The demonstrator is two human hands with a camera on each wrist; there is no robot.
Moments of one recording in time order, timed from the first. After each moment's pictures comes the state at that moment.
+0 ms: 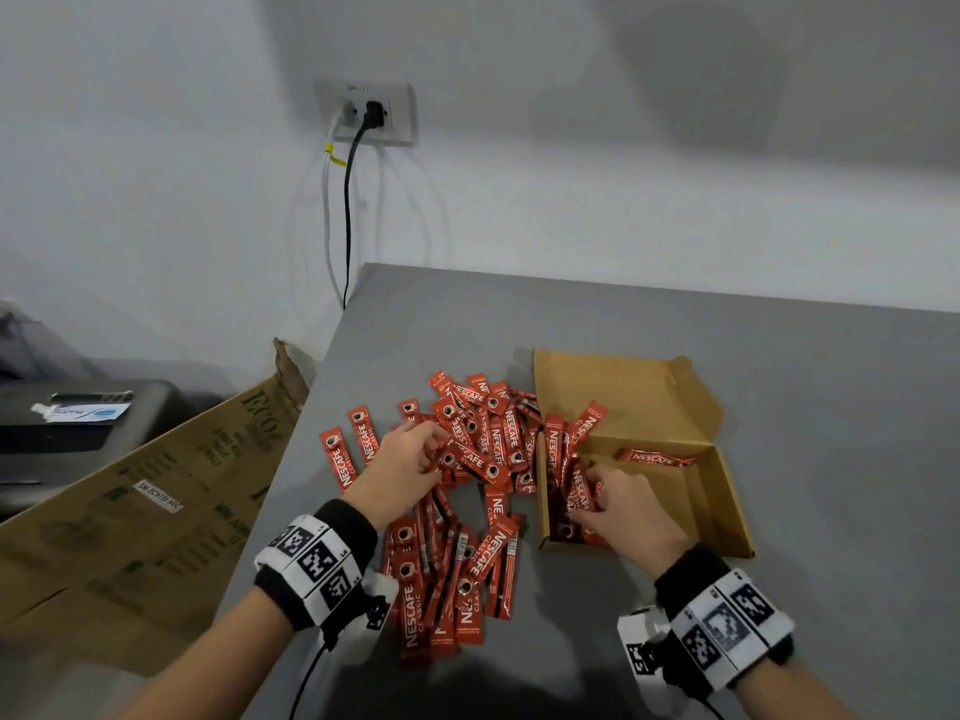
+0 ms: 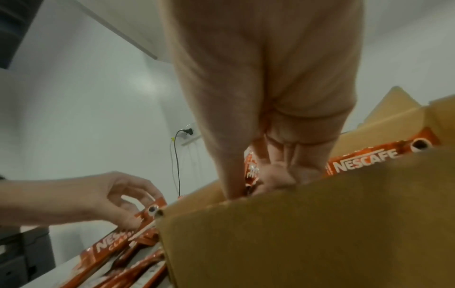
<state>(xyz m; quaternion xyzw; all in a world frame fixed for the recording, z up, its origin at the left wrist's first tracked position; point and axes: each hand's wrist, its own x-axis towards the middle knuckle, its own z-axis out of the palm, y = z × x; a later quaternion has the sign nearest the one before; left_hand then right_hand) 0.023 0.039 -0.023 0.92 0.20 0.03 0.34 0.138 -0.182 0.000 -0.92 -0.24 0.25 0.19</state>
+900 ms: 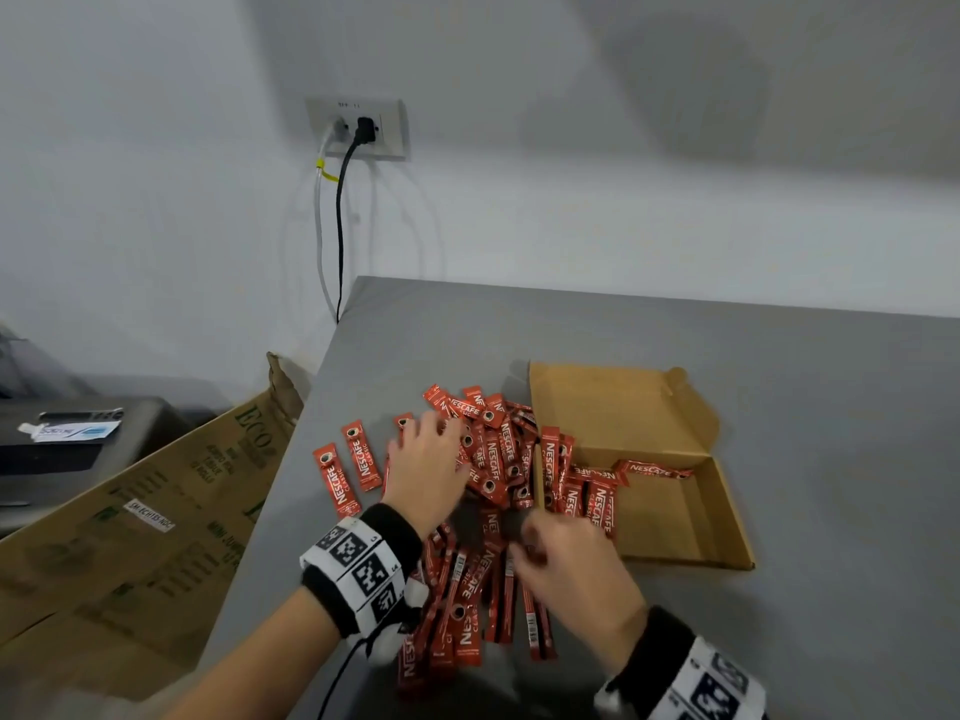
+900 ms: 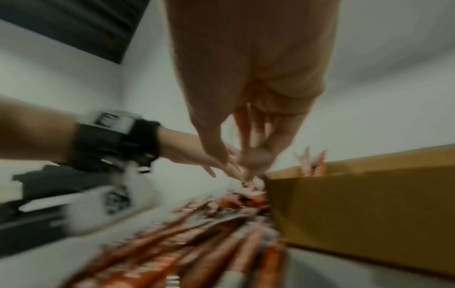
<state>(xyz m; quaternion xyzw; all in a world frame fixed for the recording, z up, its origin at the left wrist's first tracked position) 0.054 0.016 -0.018 0.96 0.23 0.03 0.14 0.080 -0.168 0.009 -0.88 -0.39 0.21 0.19</state>
